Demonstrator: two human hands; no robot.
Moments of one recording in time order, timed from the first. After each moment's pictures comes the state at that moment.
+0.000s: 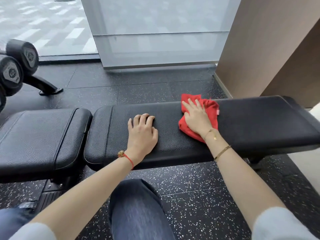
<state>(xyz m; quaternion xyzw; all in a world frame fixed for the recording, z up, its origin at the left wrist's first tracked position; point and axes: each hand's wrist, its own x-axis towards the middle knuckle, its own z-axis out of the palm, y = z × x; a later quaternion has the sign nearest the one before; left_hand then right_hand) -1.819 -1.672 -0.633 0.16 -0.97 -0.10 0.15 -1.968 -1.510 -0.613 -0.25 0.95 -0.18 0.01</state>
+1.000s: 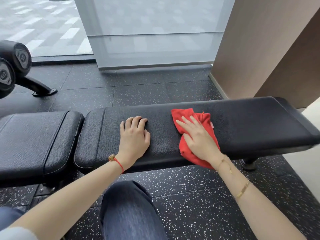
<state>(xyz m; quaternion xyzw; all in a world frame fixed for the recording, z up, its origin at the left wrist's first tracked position) -1.820 -1.670 -0.635 0.17 -0.97 -0.08 0.16 -1.918 -1.450 -0.621 -0.36 0.90 -0.24 0.02</state>
